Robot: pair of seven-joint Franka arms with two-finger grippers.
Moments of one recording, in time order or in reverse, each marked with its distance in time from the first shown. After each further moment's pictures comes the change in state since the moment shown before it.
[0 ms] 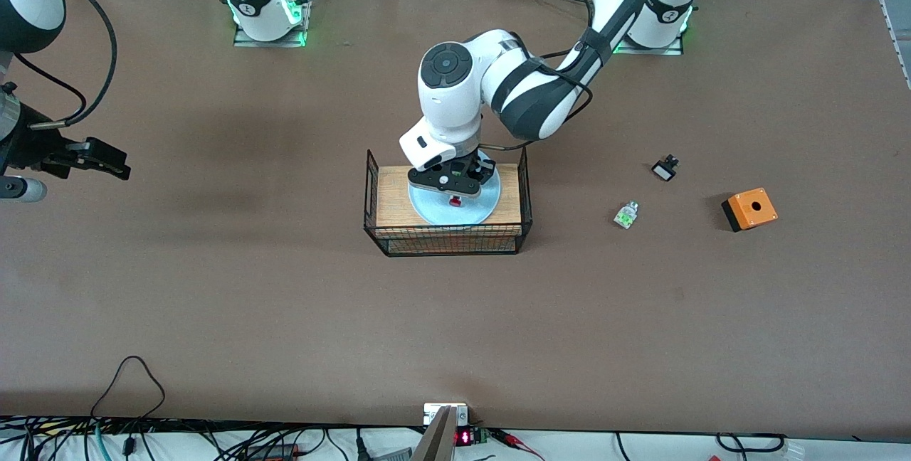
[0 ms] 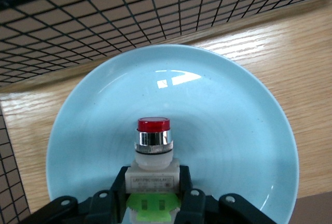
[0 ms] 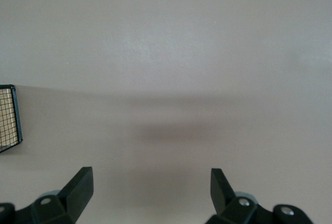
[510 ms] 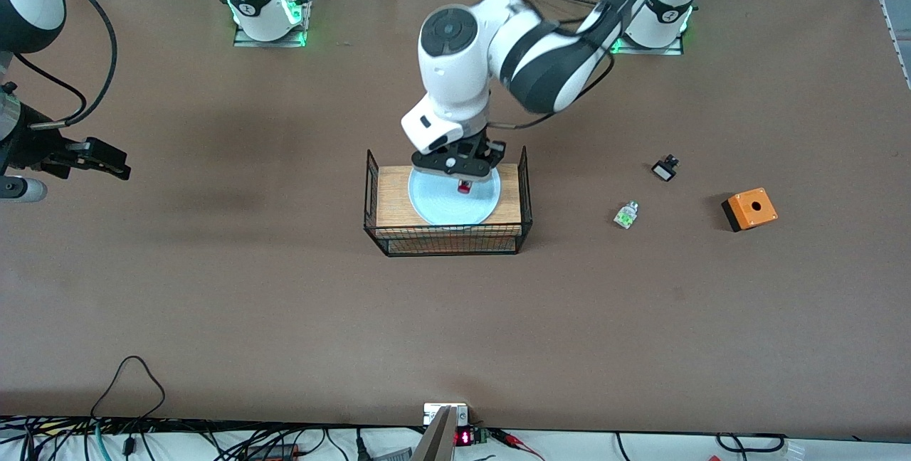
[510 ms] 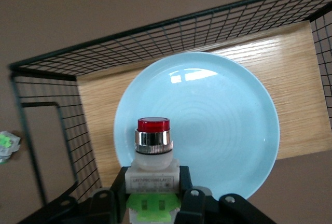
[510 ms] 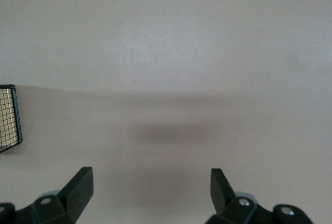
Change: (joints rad) left arm 0.010 -0.125 0.000 0.056 -0.022 -0.216 -0.002; right arm 0.000 0.000 0.000 0.000 0.000 0.000 0.000
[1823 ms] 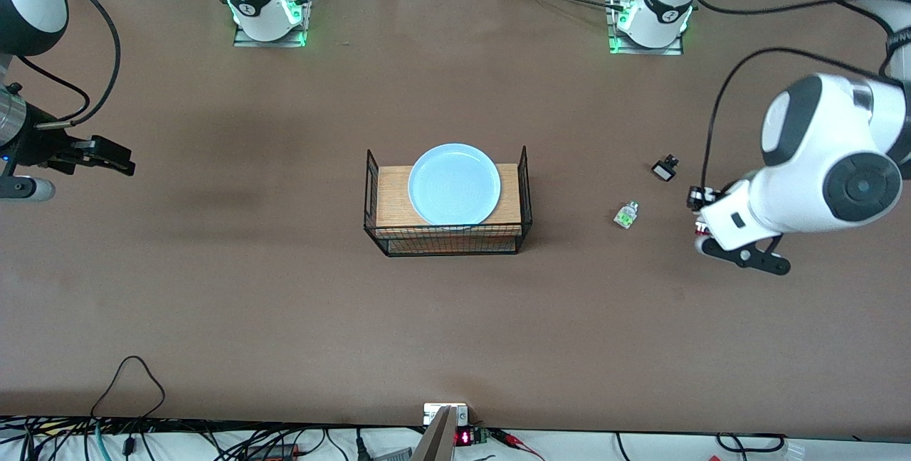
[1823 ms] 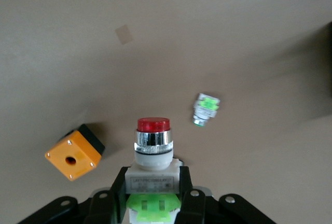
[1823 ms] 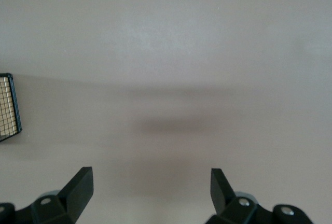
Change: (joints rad) left arm 0.678 -0.058 0.014 -0.124 -0.091 -0.185 0.828; right arm 0.002 0.004 0.003 -0.001 0.004 -0.050 0.001
